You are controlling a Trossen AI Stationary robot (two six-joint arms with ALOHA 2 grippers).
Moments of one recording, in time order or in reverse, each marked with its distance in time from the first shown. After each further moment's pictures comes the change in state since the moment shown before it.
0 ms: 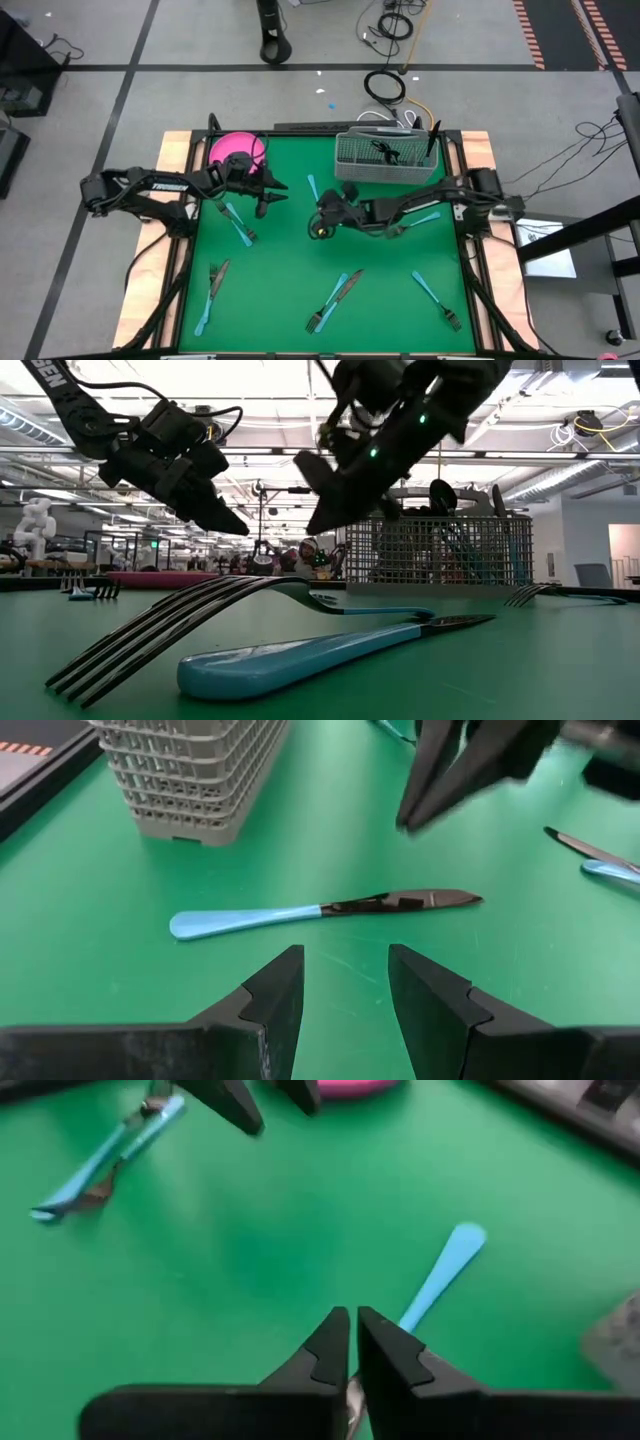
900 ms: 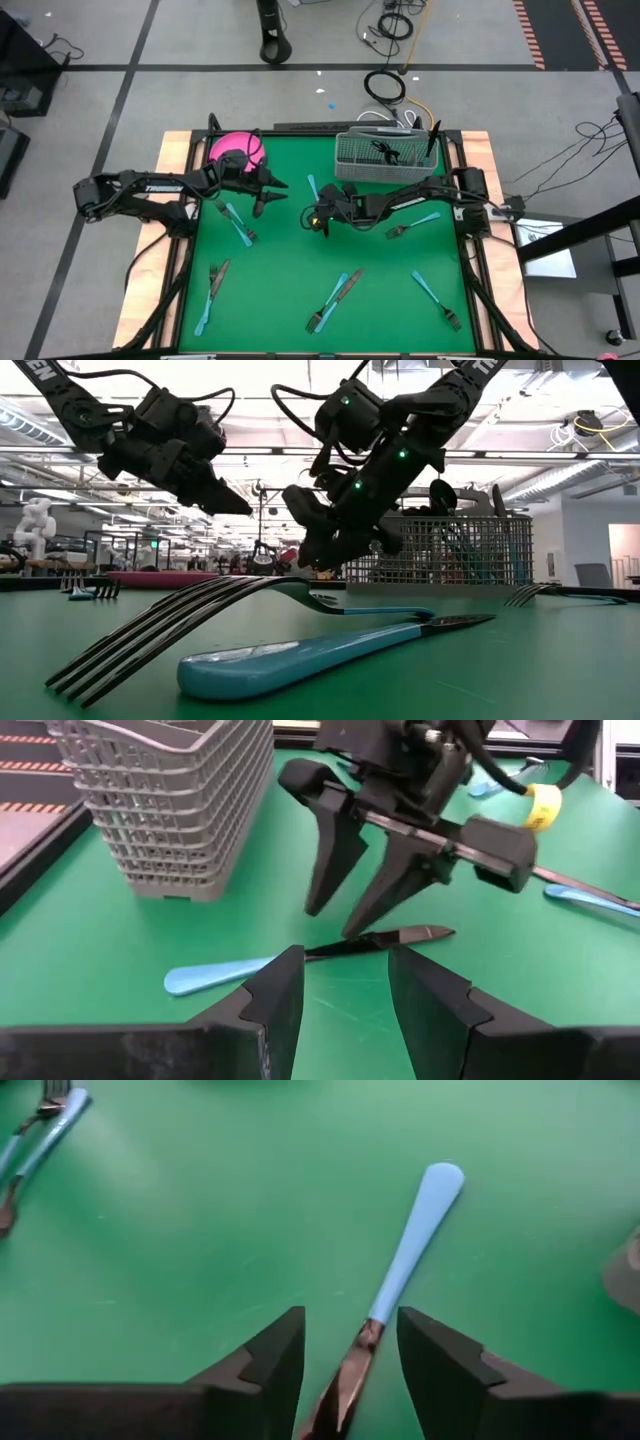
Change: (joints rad) left arm 0.000 -0.073 0.005 0.009 0.058 0.035; right arm -0.057 0.106 0.049 -0.043 -0.029 0.219
